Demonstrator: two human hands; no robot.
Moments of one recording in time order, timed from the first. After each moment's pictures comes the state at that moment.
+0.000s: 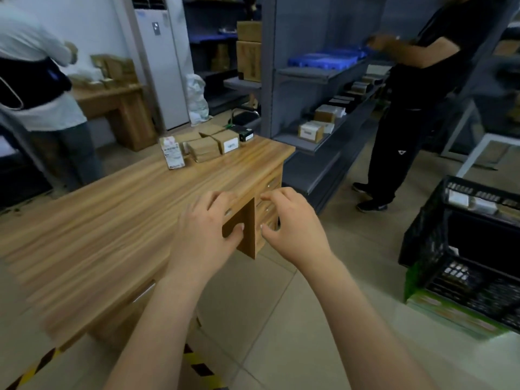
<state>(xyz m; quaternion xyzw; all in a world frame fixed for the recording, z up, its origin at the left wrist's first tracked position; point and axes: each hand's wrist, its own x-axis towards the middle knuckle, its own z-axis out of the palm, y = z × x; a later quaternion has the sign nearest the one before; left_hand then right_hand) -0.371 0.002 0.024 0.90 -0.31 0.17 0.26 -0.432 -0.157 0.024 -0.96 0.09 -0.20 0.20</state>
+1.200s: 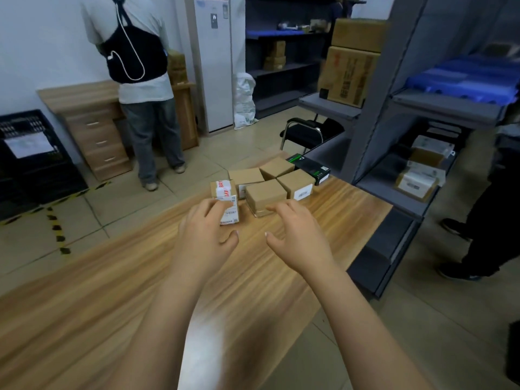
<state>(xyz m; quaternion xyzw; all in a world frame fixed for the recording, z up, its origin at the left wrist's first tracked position) 0.112 0.016 -0.009 0.93 -0.21 0.16 0.27 0.066 -0.162 -0.003 -0.97 0.03 -0.13 0.22</state>
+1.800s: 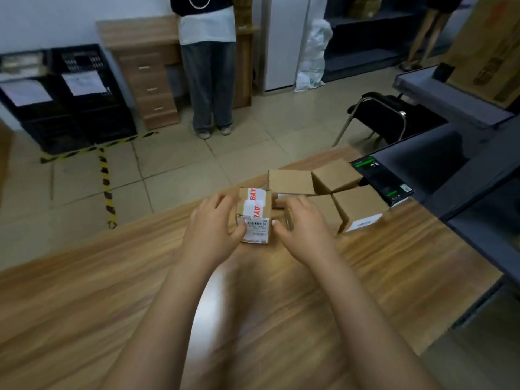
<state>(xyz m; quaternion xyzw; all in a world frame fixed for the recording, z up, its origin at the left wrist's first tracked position) 0.313 -0.009 -0.077 0.97 -0.08 0.09 0.23 0.309 -0.193 -0.067 -0.96 -0.04 -0.03 0.26</state>
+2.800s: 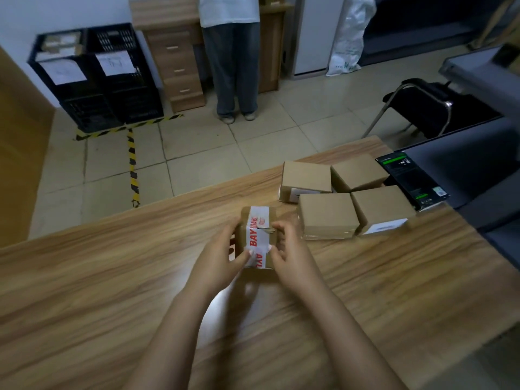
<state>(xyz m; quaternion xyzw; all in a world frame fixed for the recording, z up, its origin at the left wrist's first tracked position) 0.288 -0.017 -0.148 0.88 0.04 -0.06 0.48 0.302 -0.189 -0.157 -0.87 -0.02 0.09 0.48</state>
